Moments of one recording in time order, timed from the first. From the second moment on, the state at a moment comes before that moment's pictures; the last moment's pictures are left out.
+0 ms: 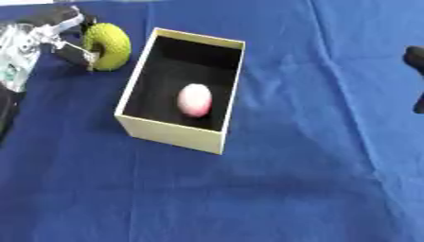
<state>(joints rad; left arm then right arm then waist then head) -1.20 0.30 0.03 -0.80 -1.06 -0.24 -0.40 -0.07 -0.42 -0.28 -1.98 -0.44 -0.60 0.48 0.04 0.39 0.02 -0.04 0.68</state>
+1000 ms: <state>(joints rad) -1.20 0.32 -0.23 -1.20 -0.77 -0.39 -0.38 -0.05 -0.42 -0.29 -1.98 -0.44 -0.61 0.47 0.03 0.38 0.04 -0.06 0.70</state>
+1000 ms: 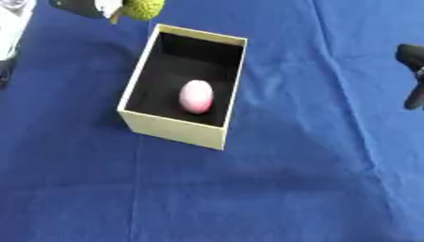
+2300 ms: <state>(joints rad) -1.08 0.22 -0.45 -1.27 -0.92 -0.38 -0.45 -0.04 -0.42 -0.30 -1.98 -0.45 -0.63 0.45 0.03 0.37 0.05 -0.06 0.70</state>
